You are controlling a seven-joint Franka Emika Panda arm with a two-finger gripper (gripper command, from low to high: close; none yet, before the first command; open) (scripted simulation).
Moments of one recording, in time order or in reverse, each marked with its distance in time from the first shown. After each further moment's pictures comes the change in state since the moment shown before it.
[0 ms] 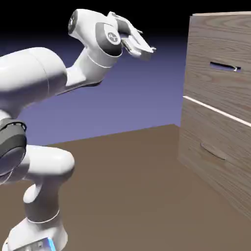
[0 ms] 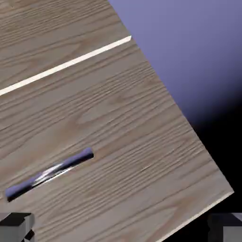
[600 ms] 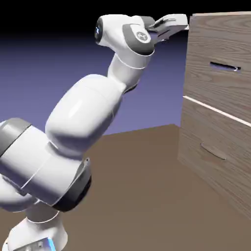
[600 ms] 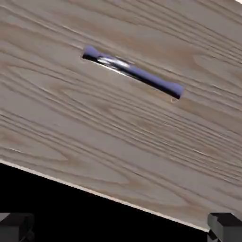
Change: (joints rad) arm 0.428 -0.212 -0.243 0.181 -0.567 -0.180 -0.783
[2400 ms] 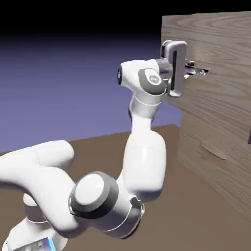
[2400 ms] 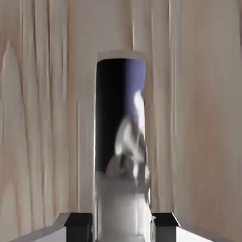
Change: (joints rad) arm 0.297 -0.433 -0.146 -0.242 -0.607 -0.451 -0.975
